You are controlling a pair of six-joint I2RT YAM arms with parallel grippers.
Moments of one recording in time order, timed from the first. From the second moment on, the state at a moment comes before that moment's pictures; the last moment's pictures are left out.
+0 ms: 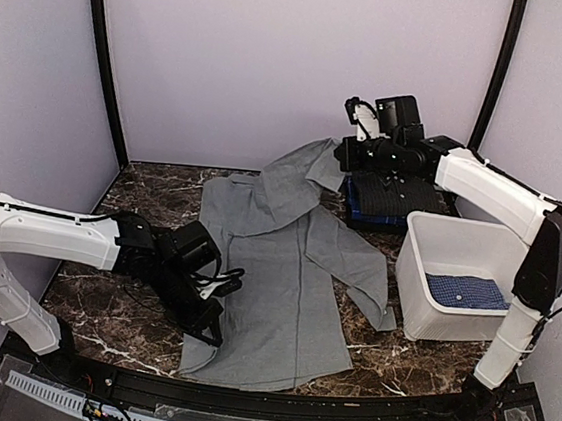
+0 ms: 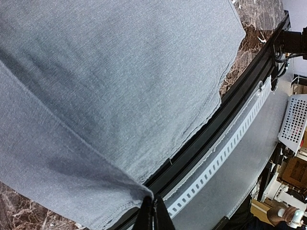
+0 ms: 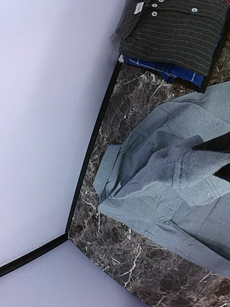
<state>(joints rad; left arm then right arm) -0.98 1.44 0.89 -0.66 0.46 -0.57 0.59 1.78 1.69 -0.40 -0.04 0.14</state>
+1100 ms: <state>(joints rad) -0.69 1.43 1.07 -0.62 0.26 -0.68 0.79 1.78 1.59 -0.46 -0.16 0.12</state>
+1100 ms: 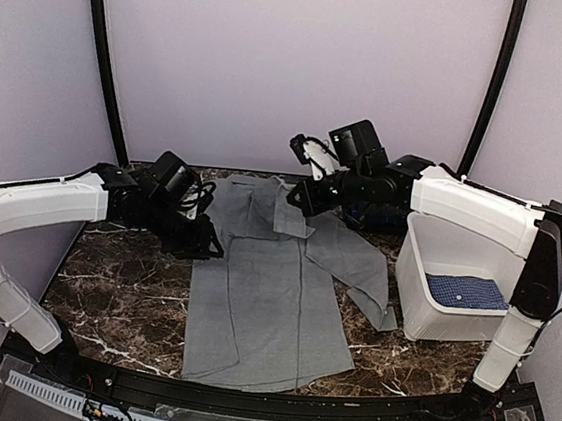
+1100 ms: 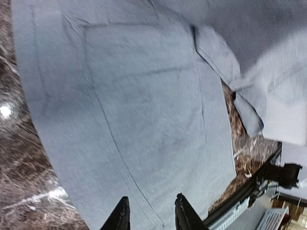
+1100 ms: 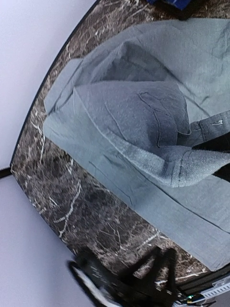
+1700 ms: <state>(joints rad) -0.45 2.01 1.38 -0.38 0.11 -0.69 1.00 2.01 1.61 -0.59 -0.34 0.14</state>
